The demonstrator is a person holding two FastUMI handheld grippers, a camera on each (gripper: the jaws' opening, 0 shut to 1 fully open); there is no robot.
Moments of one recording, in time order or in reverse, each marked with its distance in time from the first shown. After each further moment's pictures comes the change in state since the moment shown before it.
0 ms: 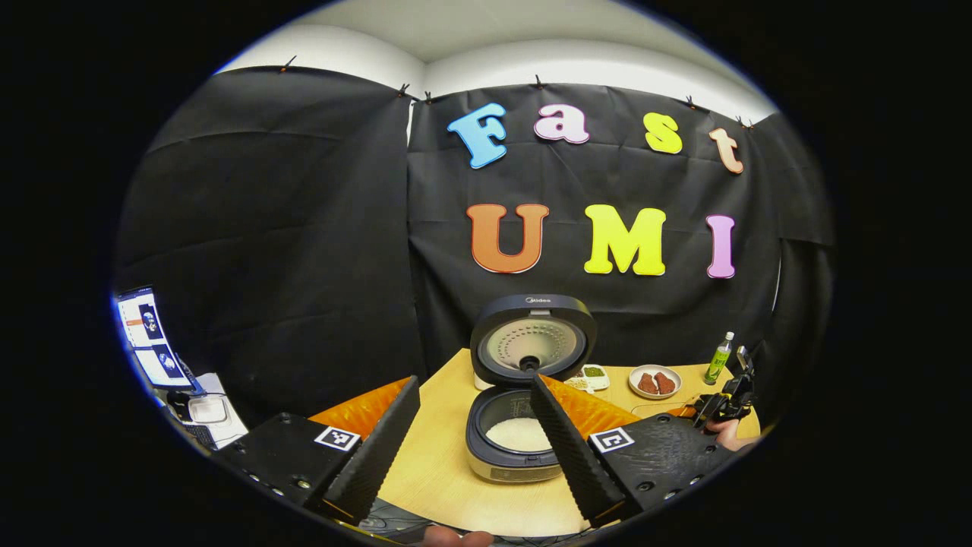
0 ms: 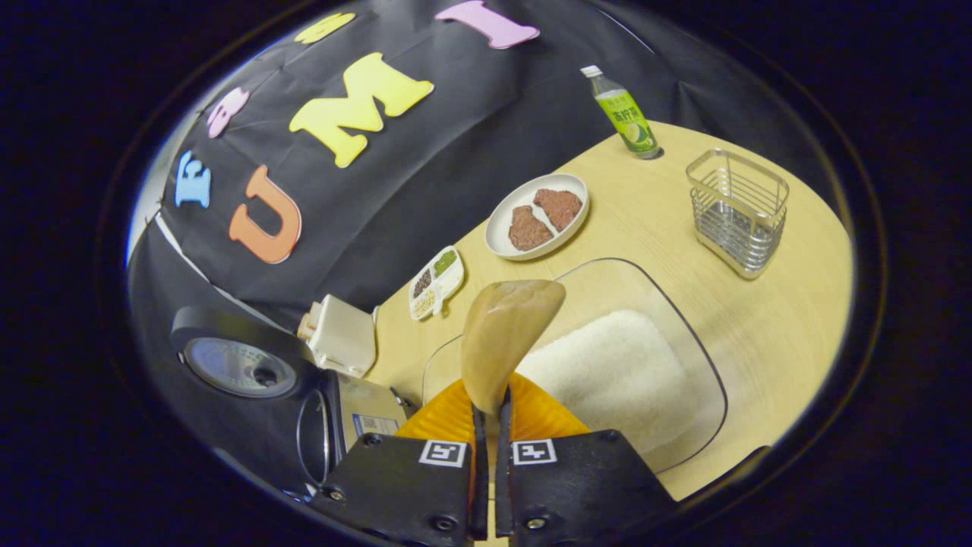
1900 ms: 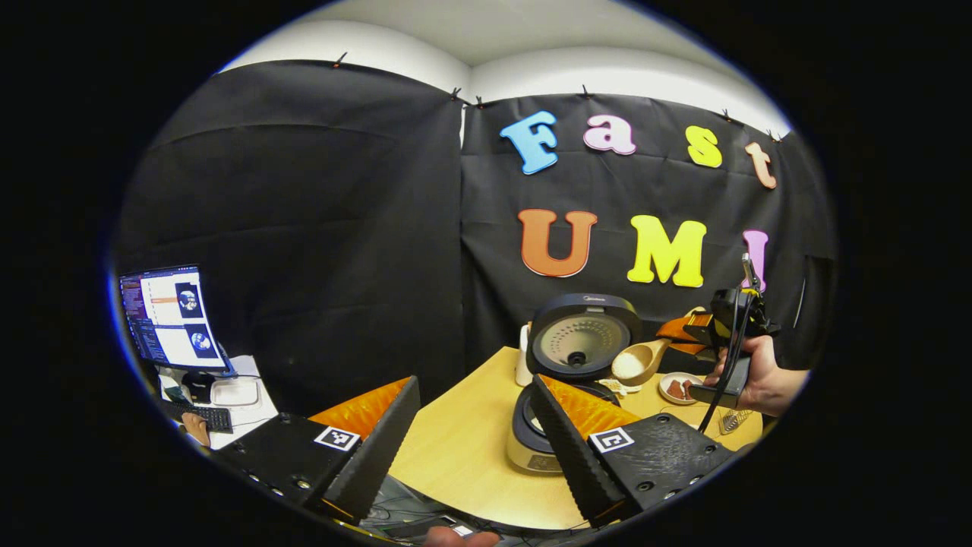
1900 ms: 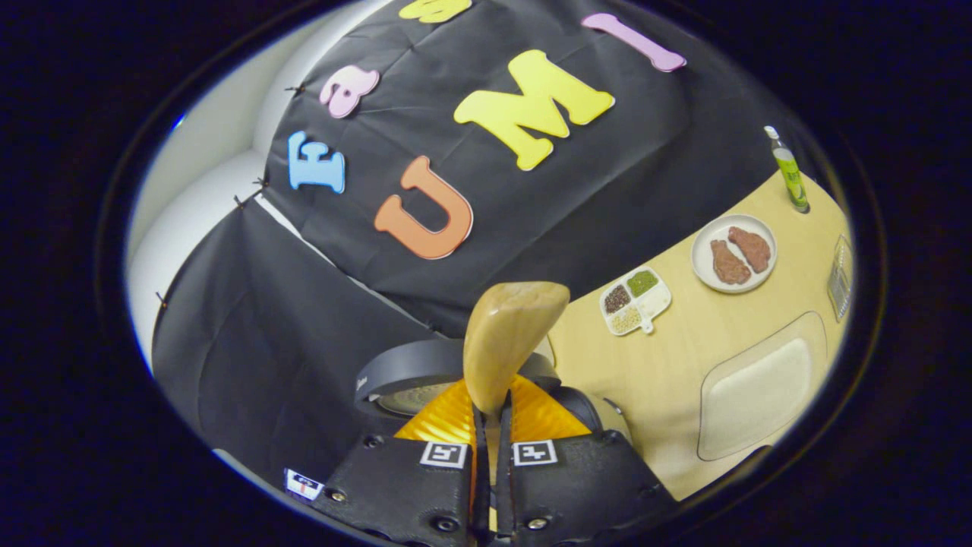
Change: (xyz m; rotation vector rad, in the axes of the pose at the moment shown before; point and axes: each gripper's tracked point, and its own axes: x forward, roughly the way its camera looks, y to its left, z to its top) left arm -0.045 0.085 -0.015 -0.077 -0.013 0.188; right arm -0.055 0.299 -0.015 -0.238 0.044 0.362
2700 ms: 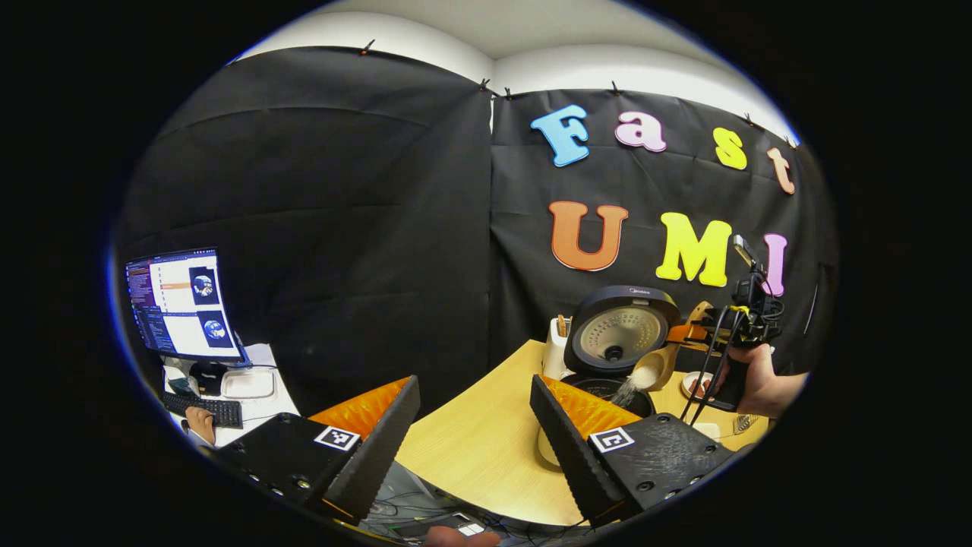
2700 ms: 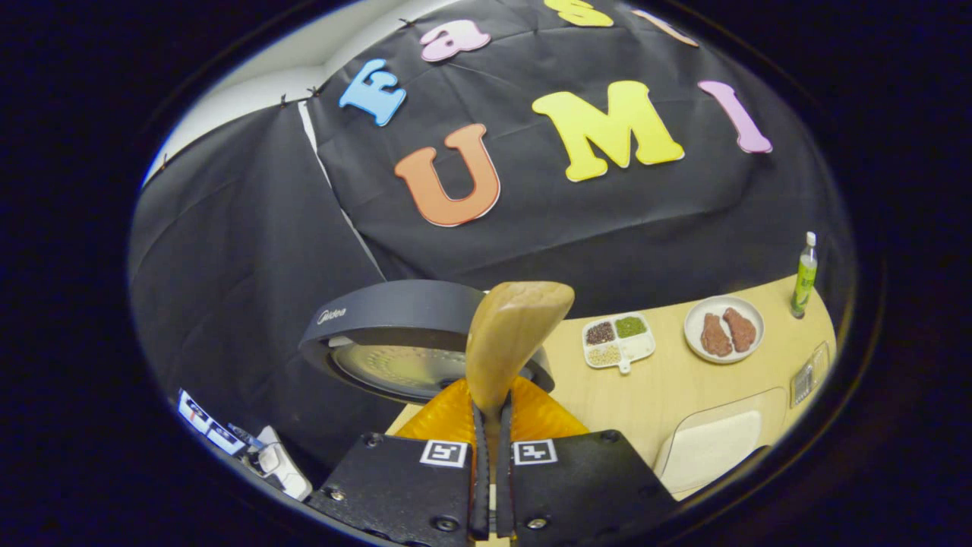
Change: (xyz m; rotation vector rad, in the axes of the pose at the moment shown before) left arm 0.009 0.040 -0.014 -0.022 0.032 0.039; right arm 0.030 0.013 -0.033 -0.419 -0.019 -0.159
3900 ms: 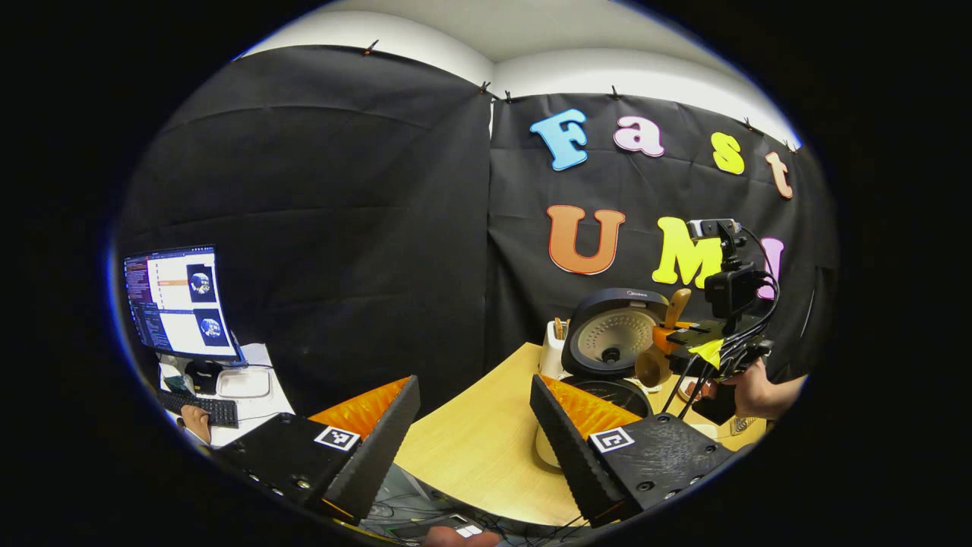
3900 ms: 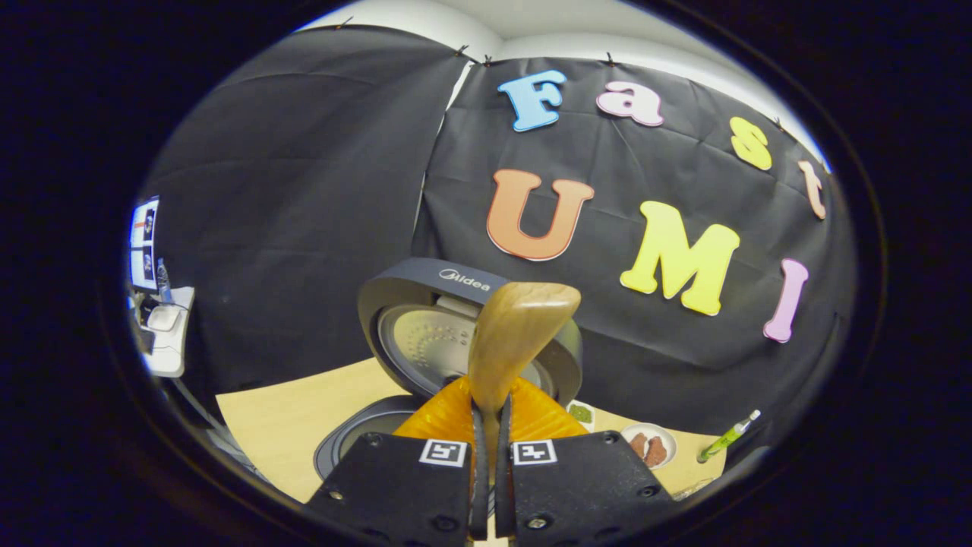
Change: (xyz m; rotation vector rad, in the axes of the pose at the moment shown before) left arm -0.006 0.003 -0.002 -0.010 -0.017 -0.009; right arm -0.015 0.049 -0.006 -0.615 -0.146 -0.045
